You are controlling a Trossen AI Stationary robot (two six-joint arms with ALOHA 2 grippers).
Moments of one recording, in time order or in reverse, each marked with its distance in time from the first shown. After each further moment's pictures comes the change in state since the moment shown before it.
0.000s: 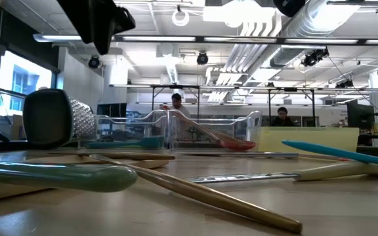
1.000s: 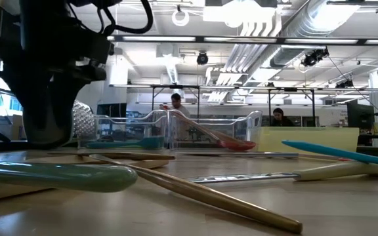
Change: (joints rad) left arm -0.072 0.001 -0.402 0.208 -0.128 0.008; right arm 0.845 0.085 -0.187 0.706 0.615 0.718
